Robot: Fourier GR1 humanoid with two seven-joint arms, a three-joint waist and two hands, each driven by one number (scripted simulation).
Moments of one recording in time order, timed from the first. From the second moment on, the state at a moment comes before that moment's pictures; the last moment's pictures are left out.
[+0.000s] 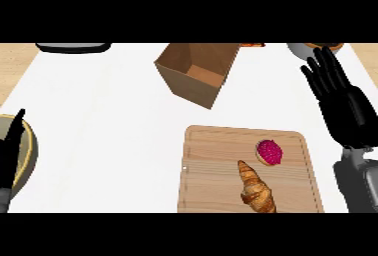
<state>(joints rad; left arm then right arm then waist) -0.04 0.62 -0.11 -1.29 0.06 0.38 0.07 -0.30 -0.30 -0.02 -1.63 -0.32 0.01 0.10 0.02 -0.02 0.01</state>
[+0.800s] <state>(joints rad) -0.08 0.58 -0.12 -1.32 0.05 0.34 0.04 -0.11 -0.50 0.22 -1.50 -0.09 0.55 -0.48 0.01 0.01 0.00</state>
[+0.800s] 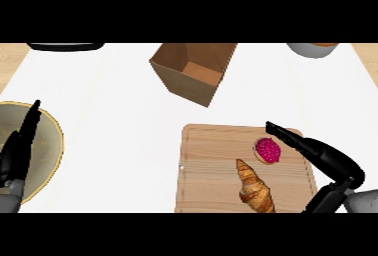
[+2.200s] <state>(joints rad) -0.11 0.53 -0.06 -1.29 0.00 0.28 0.03 -0.42 -0.61 0.56 -1.36 0.67 0.49 -0.58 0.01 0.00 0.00</state>
